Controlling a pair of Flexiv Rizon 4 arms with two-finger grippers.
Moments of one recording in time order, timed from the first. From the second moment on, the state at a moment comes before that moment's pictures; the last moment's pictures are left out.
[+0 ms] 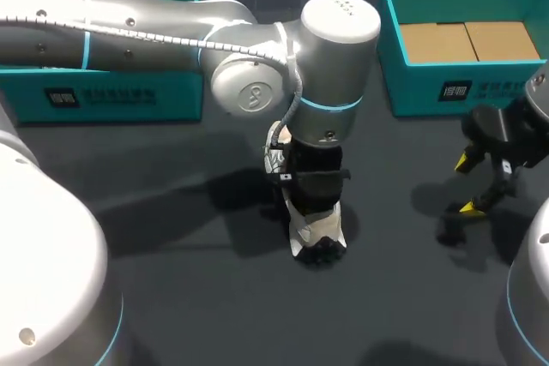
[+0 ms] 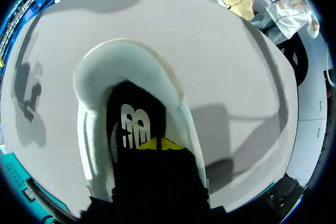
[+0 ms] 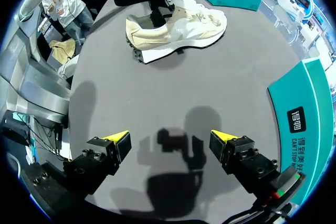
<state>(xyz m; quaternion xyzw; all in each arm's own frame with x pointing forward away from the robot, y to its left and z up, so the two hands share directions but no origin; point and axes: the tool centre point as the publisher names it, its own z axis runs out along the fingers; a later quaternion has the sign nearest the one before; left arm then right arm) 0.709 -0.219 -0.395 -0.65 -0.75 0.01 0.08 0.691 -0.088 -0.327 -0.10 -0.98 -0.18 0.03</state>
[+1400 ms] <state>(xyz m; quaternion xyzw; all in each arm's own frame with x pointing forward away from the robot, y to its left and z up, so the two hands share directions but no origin) 0.679 -0.227 -0.382 -0.65 -0.76 0.06 0.08 0.691 -0.088 -0.327 -0.10 -0.98 -0.18 0.03</state>
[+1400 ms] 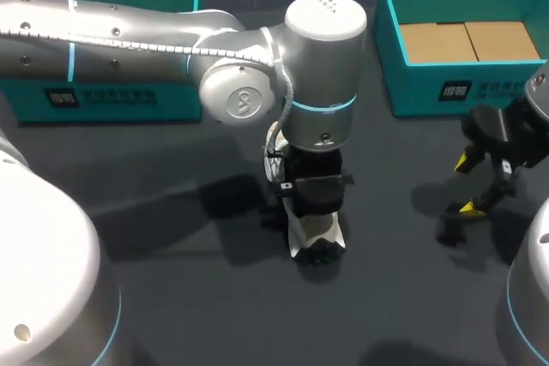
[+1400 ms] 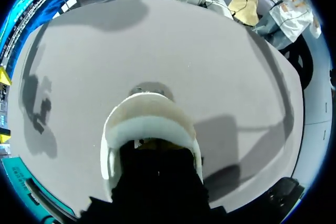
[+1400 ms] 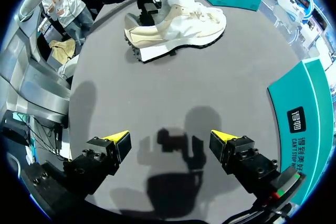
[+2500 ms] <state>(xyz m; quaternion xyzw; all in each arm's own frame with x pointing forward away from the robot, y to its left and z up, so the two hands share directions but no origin) 0.706 -0.229 -0.368 -0.62 -0.78 0.04 0.02 0.691 -0.088 -0.327 -0.10 -0.98 -0.18 0.03</state>
